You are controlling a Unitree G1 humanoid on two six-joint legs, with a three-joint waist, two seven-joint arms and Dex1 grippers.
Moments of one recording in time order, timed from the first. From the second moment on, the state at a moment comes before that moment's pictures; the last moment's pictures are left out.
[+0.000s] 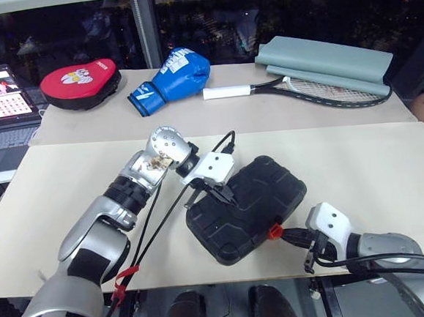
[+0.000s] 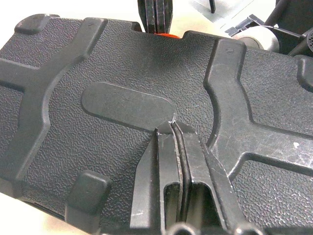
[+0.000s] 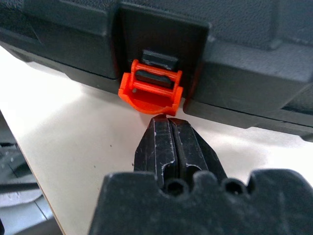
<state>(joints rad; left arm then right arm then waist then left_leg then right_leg) -1.04 0.44 -0.61 0.52 -0.18 -0.13 -1.61 0.34 -0.74 -0.04 -0.72 0.31 0.61 0.71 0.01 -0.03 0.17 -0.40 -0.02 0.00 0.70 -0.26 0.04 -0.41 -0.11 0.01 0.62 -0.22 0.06</state>
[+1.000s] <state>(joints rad) -1.09 0.40 -0.65 0.61 -0.18 -0.18 -1.61 0.44 -0.30 0.02 -0.59 0.30 0.38 0.49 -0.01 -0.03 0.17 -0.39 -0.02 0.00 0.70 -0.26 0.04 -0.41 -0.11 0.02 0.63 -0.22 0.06</state>
